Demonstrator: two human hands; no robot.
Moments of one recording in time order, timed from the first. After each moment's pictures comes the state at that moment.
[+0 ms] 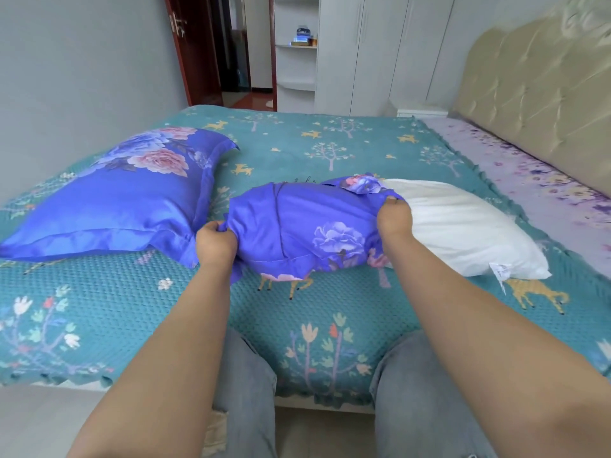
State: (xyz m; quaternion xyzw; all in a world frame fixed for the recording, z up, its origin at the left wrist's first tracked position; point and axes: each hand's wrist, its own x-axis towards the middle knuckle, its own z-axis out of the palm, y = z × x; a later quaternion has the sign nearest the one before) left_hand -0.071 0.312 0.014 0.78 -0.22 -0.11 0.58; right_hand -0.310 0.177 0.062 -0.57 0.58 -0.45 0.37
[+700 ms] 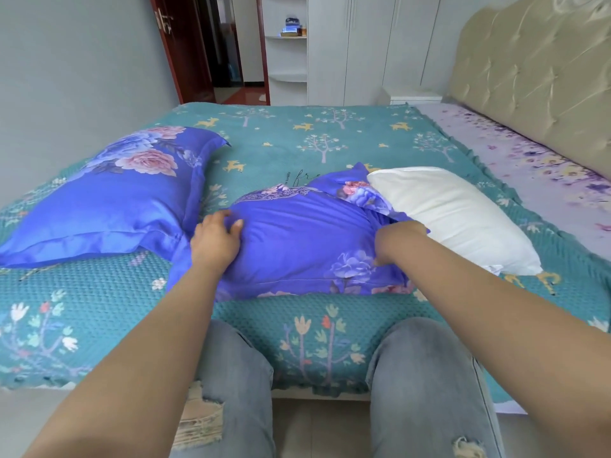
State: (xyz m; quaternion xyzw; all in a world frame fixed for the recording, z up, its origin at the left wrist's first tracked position) left_hand -0.067 0.306 0.005 0.85 -0.42 0.02 0.33; right_hand -0.351 0.203 0.060 -0.78 0.58 0.21 -0.08
